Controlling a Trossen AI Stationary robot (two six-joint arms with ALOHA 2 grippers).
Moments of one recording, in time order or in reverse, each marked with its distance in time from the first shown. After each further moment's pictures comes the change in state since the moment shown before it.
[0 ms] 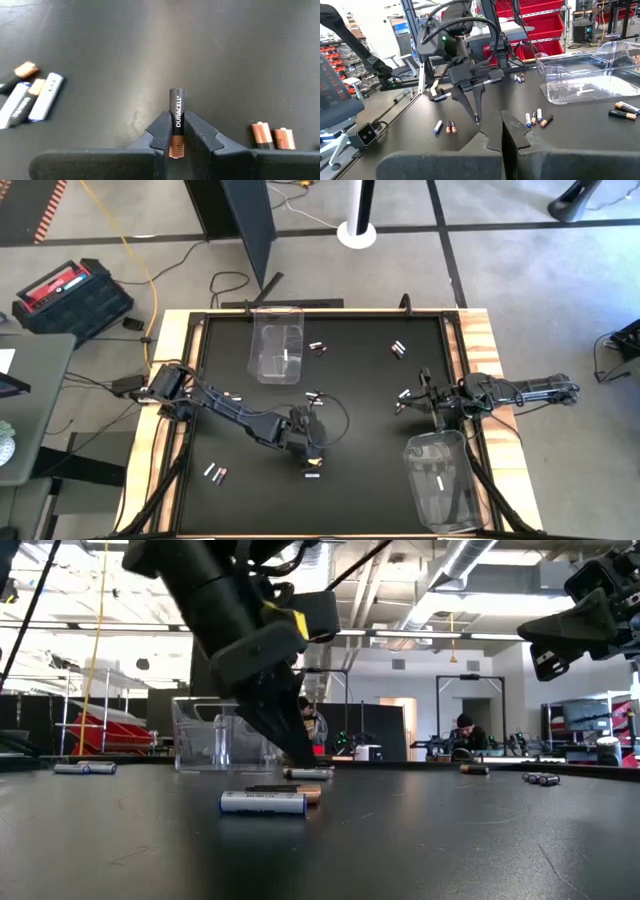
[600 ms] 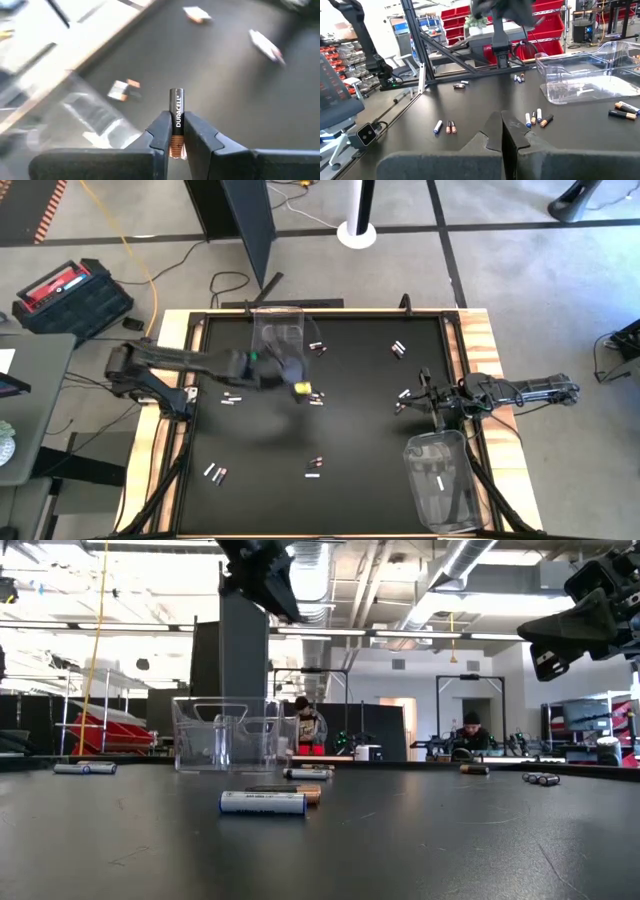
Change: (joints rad) left arm 0.289 -0.412 0.151 -0.365 -0.188 -0.056; right arm 0.000 0.000 0.000 0.000 0.000 0.000
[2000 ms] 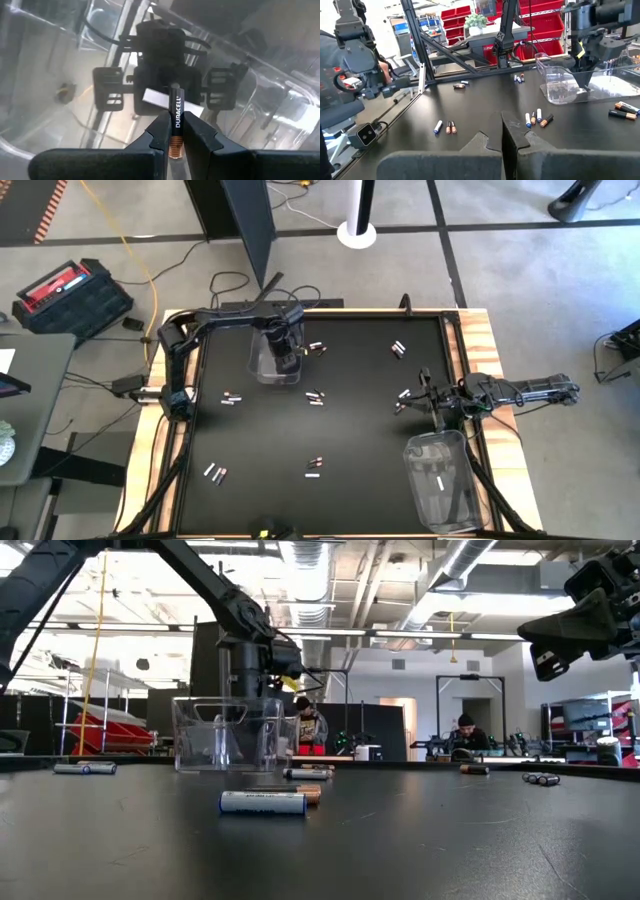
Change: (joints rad) left arm 0.624 0.458 0.026 -0.153 0.581 0.642; right arm 0.000 0.000 0.000 0.000 0.000 0.000
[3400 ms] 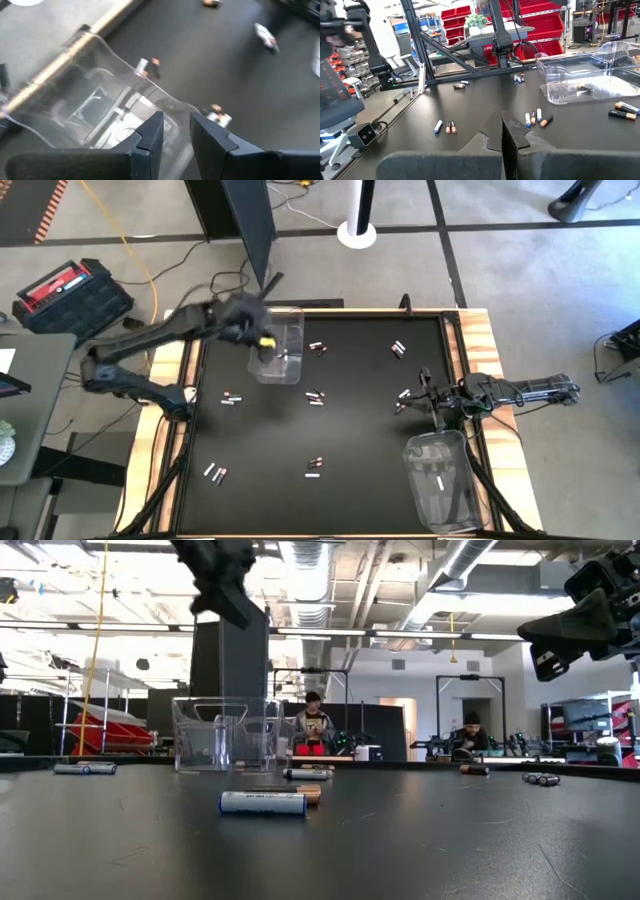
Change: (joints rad) left arm -0.223 -0.701 -0.099 0.004 -0.065 -0.423; right arm 0.000 0.000 0.000 0.000 0.000 0.000
